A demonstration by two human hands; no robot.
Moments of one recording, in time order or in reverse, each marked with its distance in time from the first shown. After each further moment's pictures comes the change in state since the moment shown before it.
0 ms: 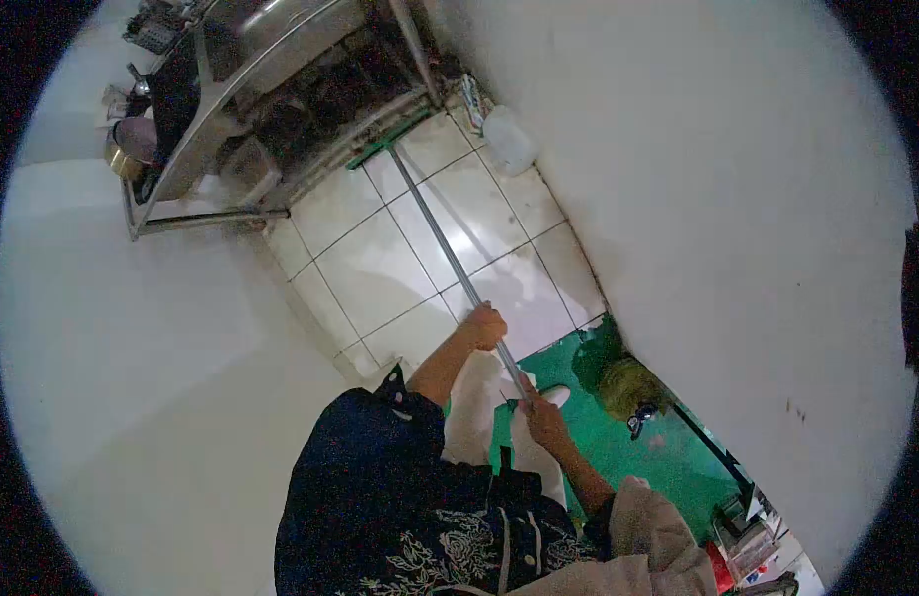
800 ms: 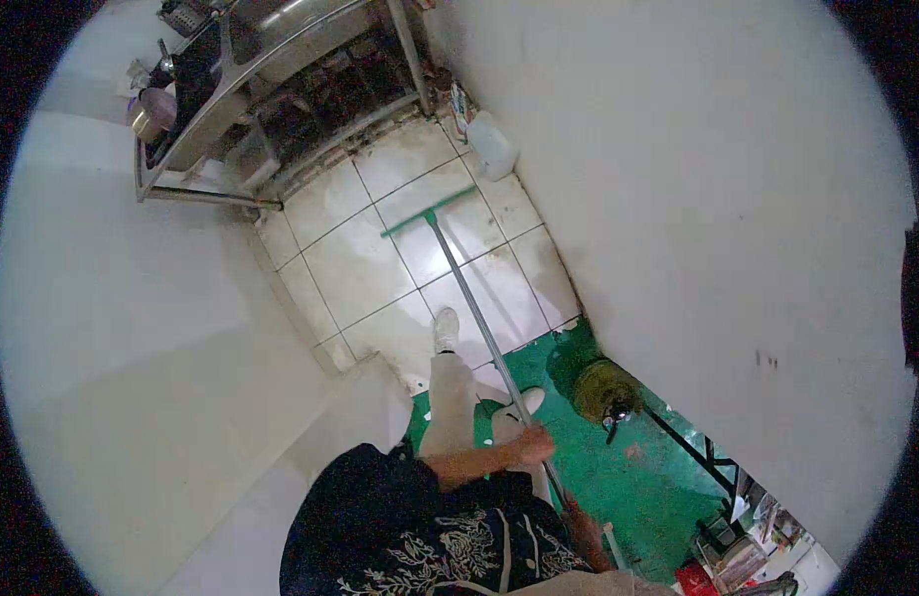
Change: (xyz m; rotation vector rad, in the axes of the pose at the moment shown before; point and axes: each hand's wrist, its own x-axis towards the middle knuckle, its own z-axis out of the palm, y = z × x) left_hand 0.003 0.336 0.116 -0.363 0.299 0.332; right_hand -0.321 0.040 -0.058 -0.050 -0.265 0.521
